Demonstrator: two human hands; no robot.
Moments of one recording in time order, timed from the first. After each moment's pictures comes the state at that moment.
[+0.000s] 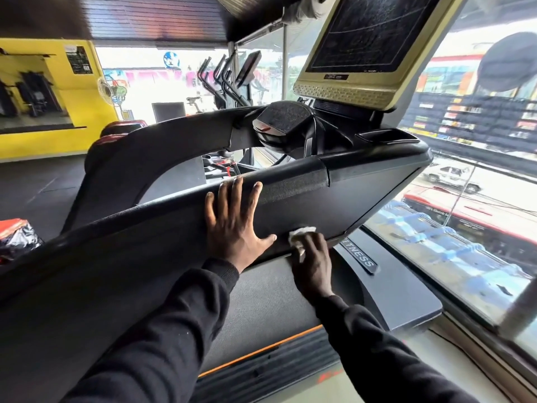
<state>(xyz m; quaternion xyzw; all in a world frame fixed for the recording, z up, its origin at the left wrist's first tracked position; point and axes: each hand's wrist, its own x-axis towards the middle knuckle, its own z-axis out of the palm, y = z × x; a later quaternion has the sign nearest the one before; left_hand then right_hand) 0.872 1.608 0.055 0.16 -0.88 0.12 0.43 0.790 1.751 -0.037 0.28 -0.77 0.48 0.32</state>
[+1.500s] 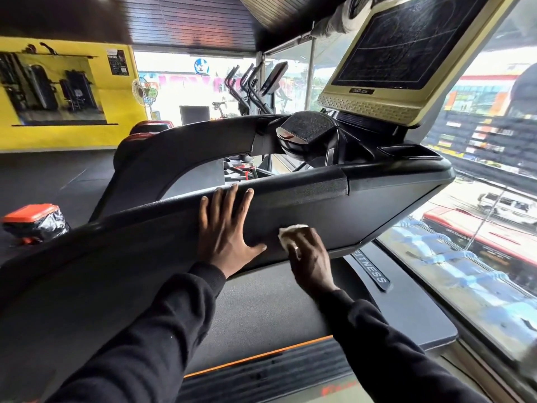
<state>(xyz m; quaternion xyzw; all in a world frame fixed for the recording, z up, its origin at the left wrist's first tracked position) 0.919 1.575 0.057 0.18 -0.90 0.10 0.37 0.797 1.734 -0.012 0.45 -0.73 0.42 0.29</state>
